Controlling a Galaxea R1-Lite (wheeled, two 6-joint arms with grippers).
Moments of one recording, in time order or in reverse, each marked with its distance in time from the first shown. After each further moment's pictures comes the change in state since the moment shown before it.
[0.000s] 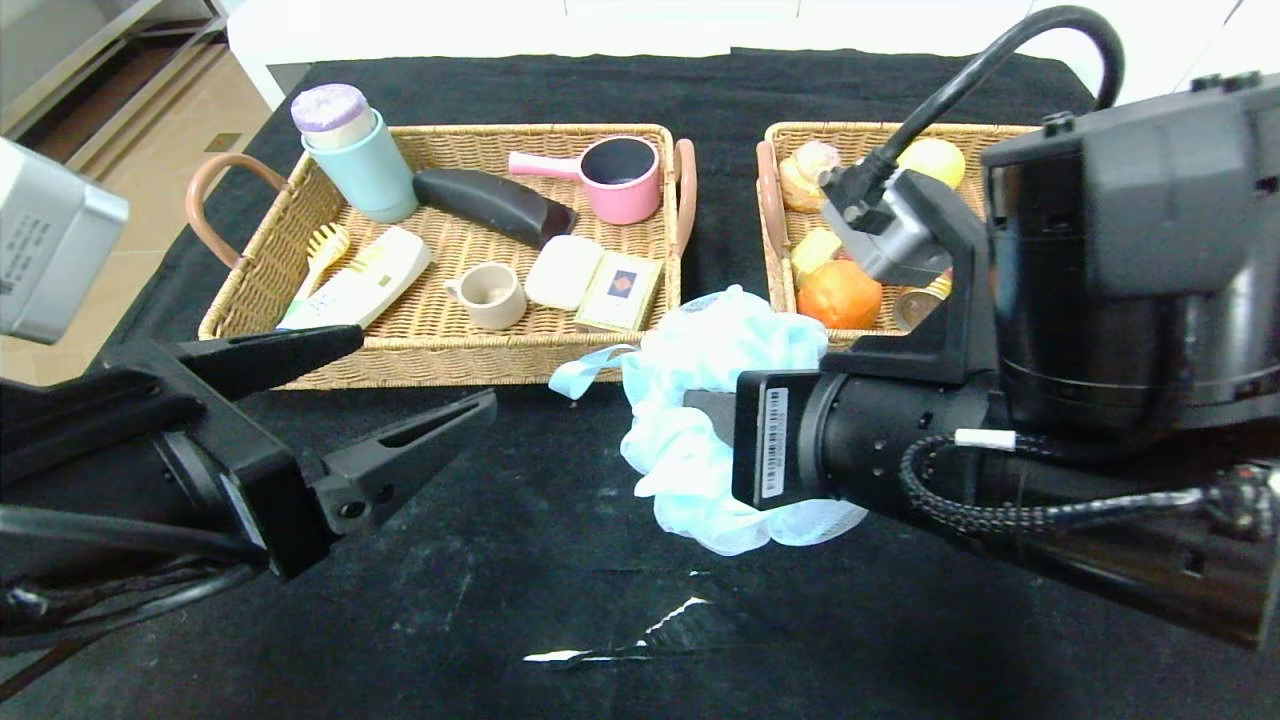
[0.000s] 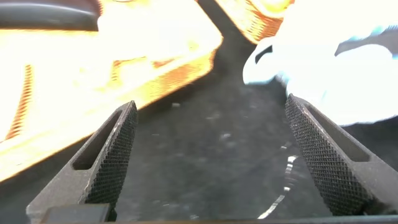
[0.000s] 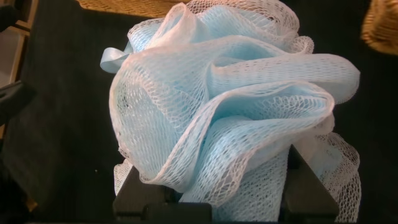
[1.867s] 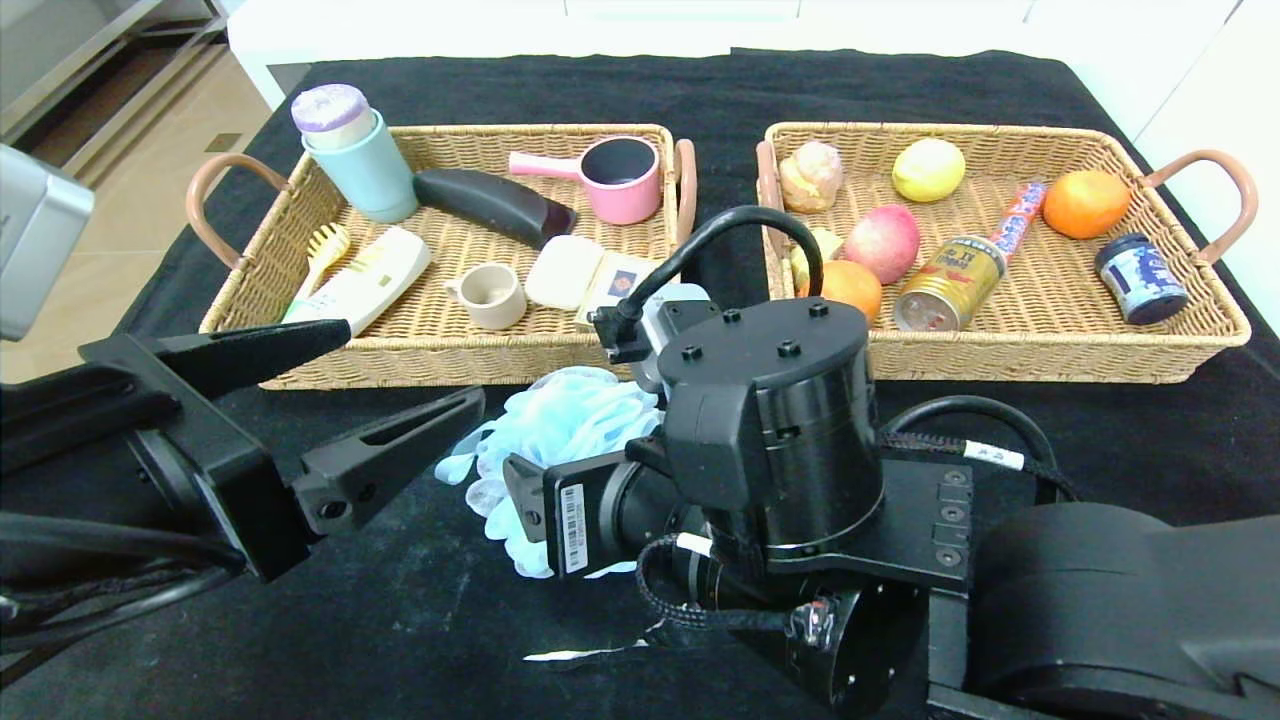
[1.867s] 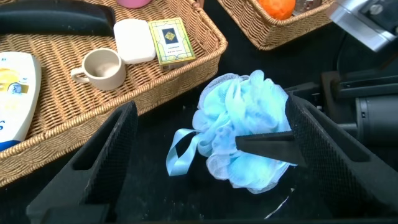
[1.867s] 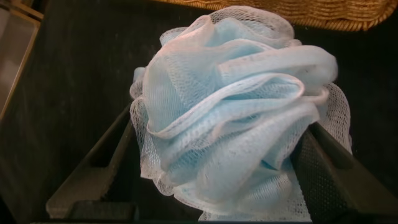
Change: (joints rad) left arm 0.010 -0.018 -0.001 0.006 -0.006 0.005; right arm 0.084 0.259 -0.020 -0.310 -0.026 -0.080
